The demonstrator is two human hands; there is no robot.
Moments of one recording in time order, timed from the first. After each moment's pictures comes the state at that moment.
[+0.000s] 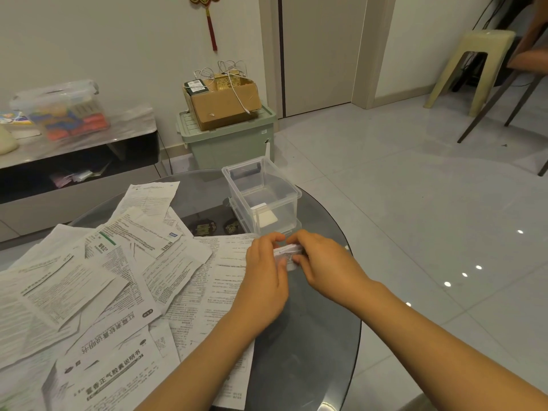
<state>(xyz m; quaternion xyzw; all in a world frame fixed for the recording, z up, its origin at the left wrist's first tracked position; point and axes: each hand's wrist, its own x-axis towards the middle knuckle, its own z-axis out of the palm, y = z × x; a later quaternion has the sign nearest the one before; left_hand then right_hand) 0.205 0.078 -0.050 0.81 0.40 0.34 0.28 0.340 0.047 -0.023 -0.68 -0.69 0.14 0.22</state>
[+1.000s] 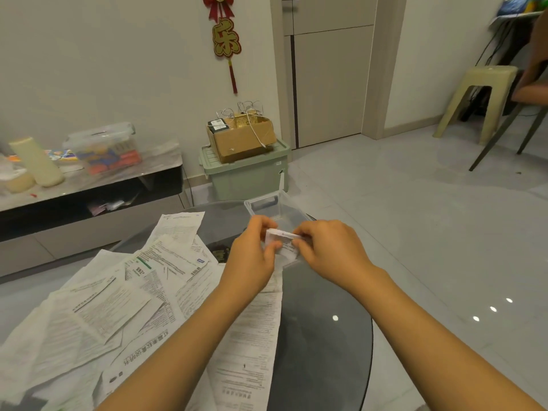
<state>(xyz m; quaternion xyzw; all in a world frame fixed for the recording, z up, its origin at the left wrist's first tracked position) 0.181 0.104 0.040 0.78 0.42 0.37 0.26 0.324 0.055 0.063 -0.69 -0.68 0.03 0.24</state>
